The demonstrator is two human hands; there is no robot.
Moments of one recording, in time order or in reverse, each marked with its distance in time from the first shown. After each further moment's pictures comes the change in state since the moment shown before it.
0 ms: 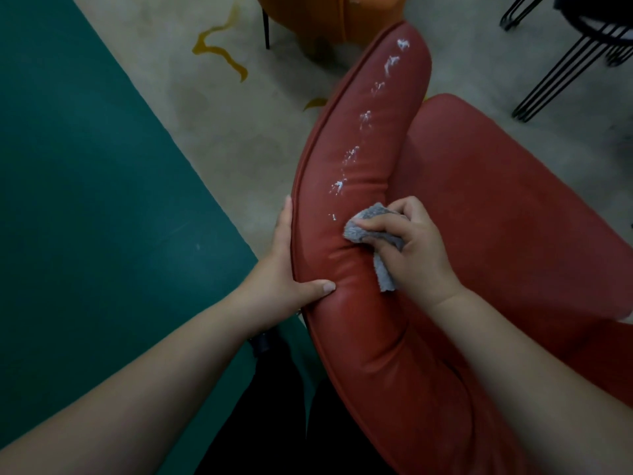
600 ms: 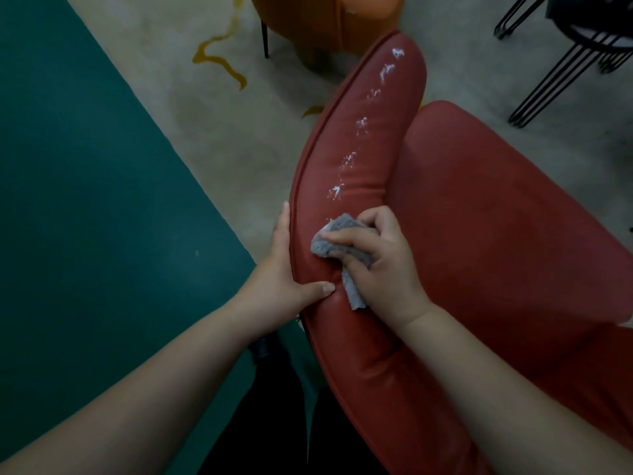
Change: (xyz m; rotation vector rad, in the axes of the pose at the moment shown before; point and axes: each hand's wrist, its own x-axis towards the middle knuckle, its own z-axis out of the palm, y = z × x) left_hand 0.004 -0.001 0.001 0.025 0.056 0.018; right_hand -0.008 -0.017 0.029 0.098 0.026 -0.072
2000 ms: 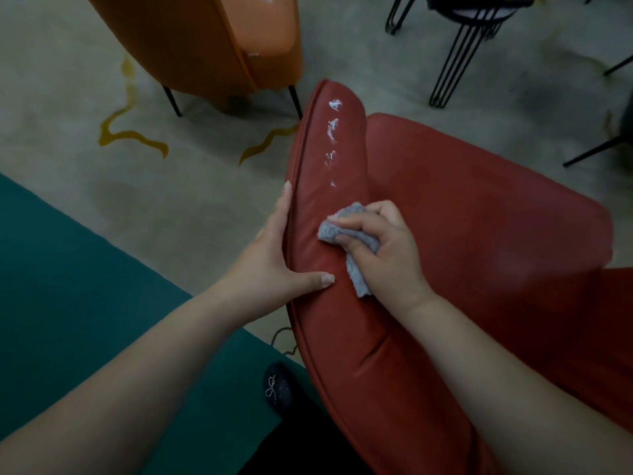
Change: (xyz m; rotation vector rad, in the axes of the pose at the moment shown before) left_hand 0.143 0.069 -0.073 0.280 -0.330 0.199; right_hand 0.096 0.028 0.012 0.030 0.351 0.270
